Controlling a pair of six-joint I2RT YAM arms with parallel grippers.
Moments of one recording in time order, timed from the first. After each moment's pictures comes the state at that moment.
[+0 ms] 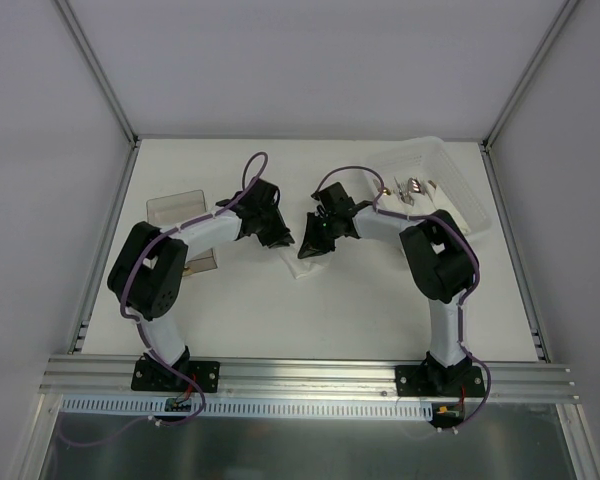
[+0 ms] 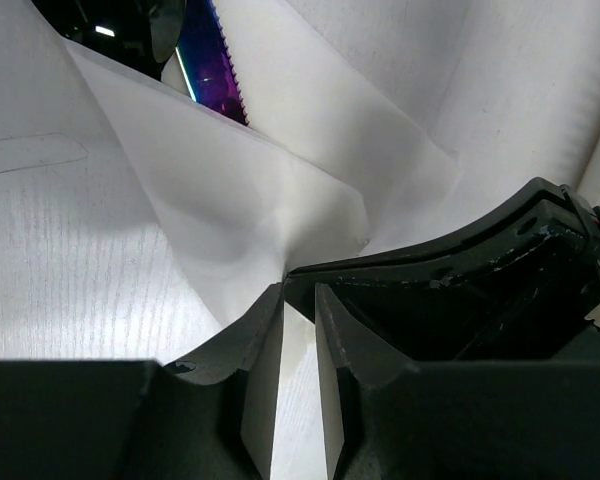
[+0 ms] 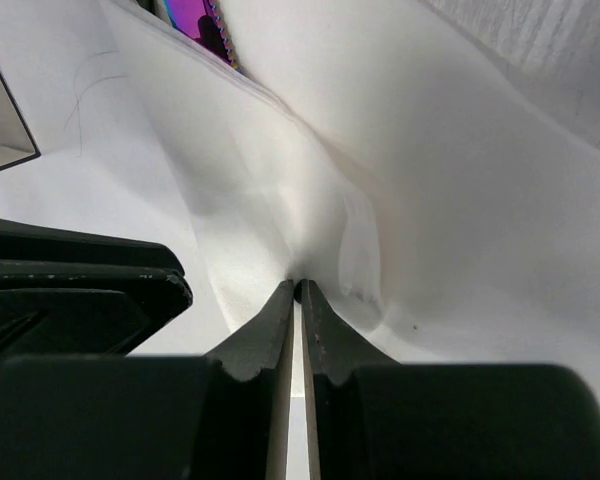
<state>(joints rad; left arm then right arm) -0.52 1.77 1.14 -0.32 0.15 -0.94 0.61 2.03 1.31 -0.30 -0.40 0.64</state>
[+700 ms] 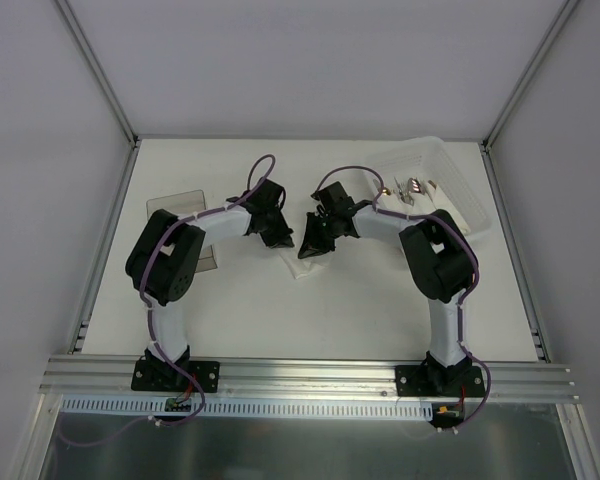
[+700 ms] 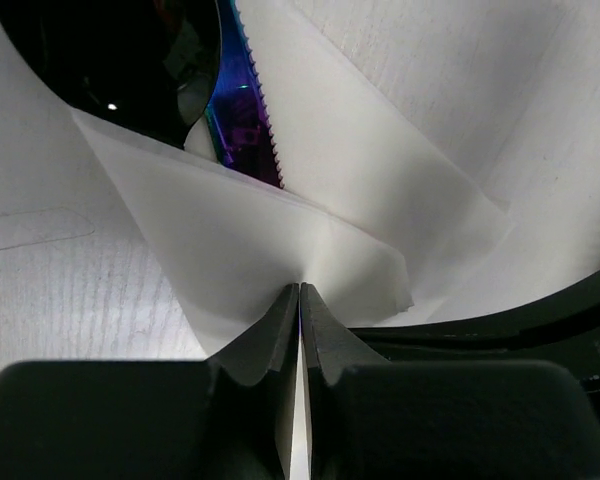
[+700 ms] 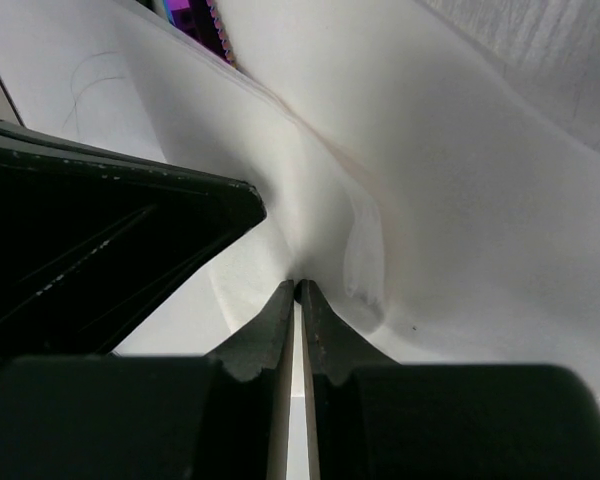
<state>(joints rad) -0.52 1.91 1.21 -0.34 0.13 -0.93 0.61 2.04 1.32 -0.32 -0.40 0.64</state>
